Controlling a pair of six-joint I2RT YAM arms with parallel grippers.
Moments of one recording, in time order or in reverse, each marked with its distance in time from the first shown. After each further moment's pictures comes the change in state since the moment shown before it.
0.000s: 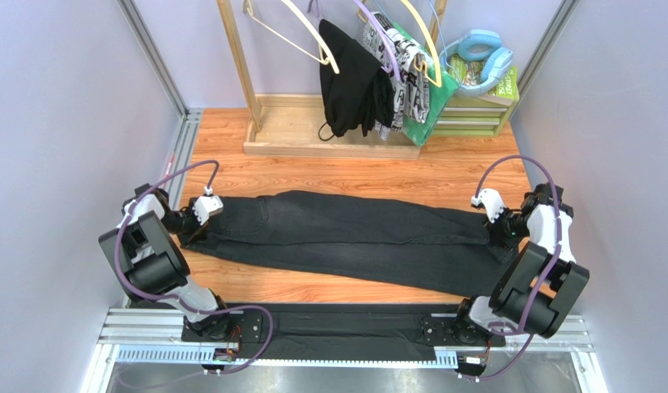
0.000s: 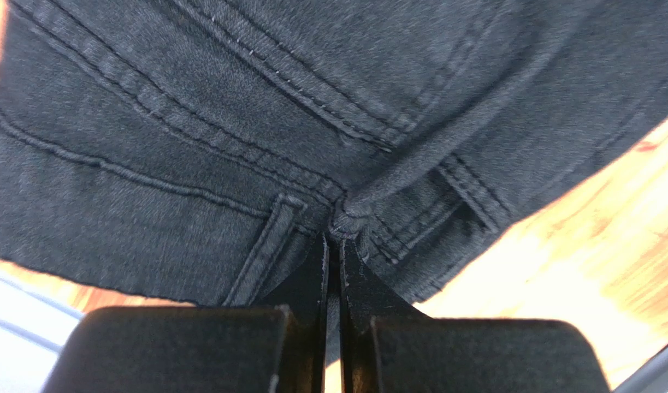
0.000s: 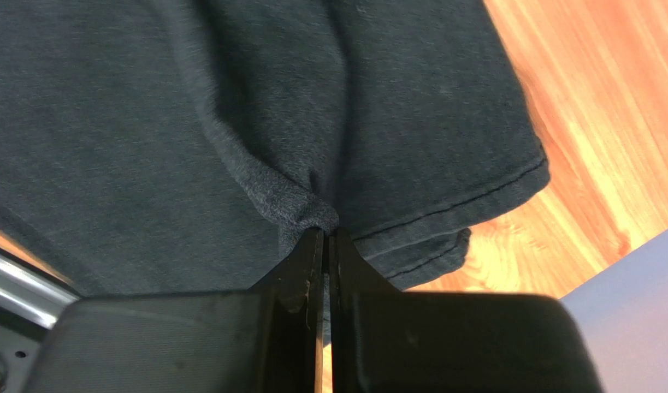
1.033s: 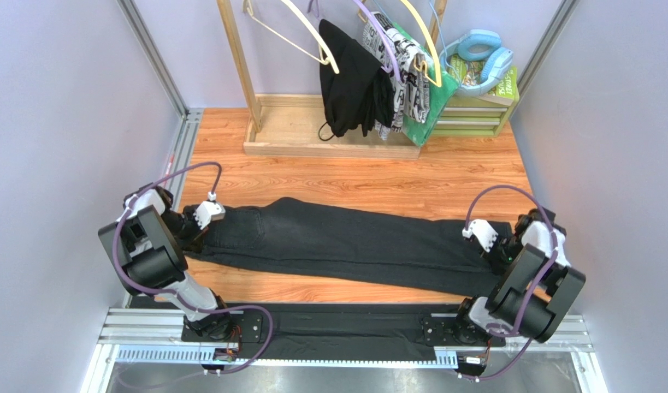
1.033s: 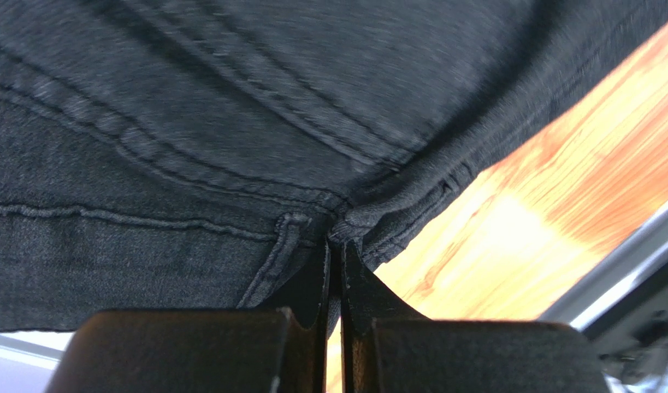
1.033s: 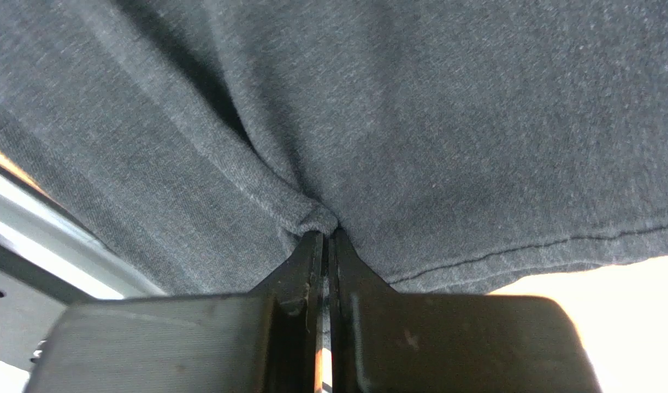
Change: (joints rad) left arm -0.018 0.046 0.030 -0.119 -0.199 -0.012; right arm -0.089 -0.044 -0.214 0.019 0.146 -0.258
